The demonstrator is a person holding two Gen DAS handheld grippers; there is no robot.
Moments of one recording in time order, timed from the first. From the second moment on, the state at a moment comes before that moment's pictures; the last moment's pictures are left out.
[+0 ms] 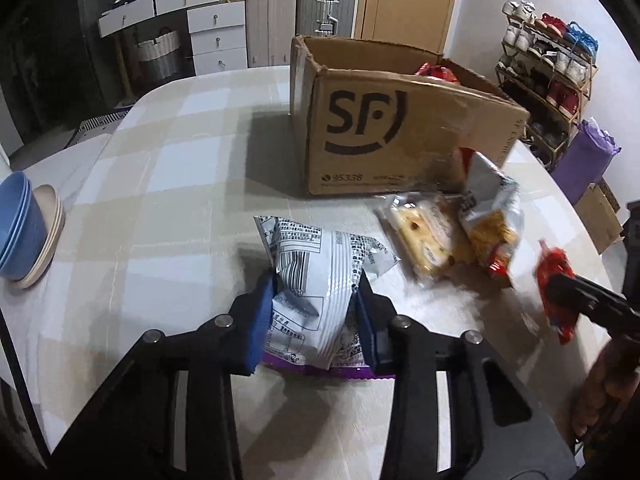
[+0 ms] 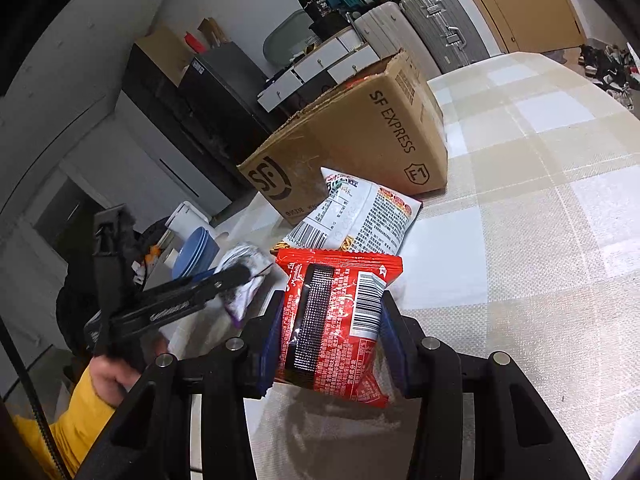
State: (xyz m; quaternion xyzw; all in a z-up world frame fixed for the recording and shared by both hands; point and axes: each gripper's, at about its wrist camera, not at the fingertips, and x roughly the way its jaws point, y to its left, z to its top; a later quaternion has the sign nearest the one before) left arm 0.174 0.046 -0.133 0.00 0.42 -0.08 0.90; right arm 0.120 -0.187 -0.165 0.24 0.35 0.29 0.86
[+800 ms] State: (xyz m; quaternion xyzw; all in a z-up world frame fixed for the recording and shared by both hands) left arm 0.025 0.031 -0.056 -0.05 0.36 -0.15 0.92; right arm 0.014 -0.201 -0.063 0.20 0.24 0.27 0.91
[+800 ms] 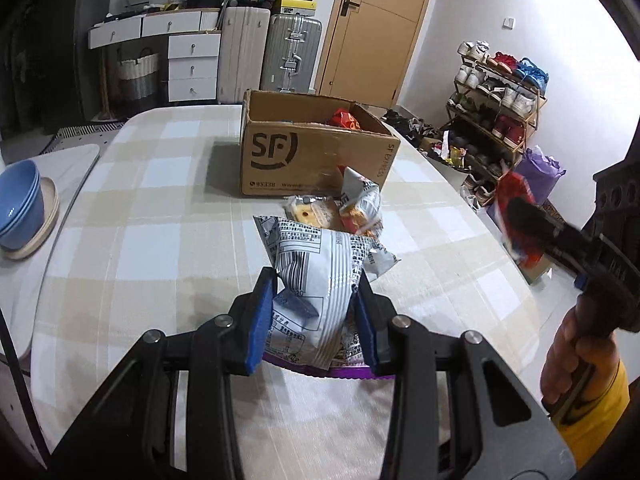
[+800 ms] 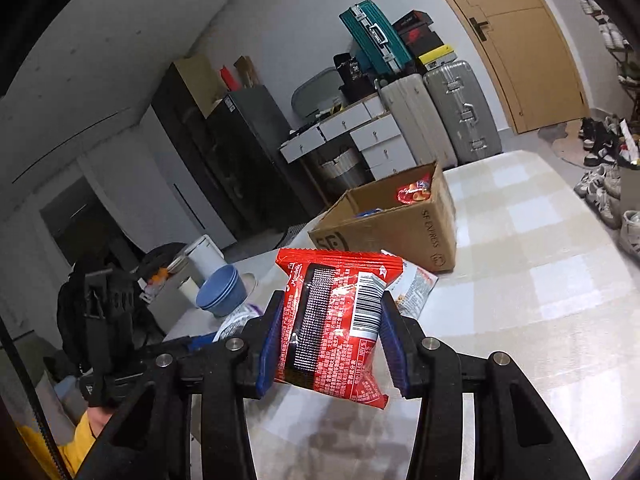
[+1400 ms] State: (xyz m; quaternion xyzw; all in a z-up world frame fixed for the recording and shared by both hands) left arm 0.039 0.046 -0.062 -0.06 0.37 -0.14 0.92; right arm 0.039 -0.188 -0.048 0.18 0.24 0.27 0.92
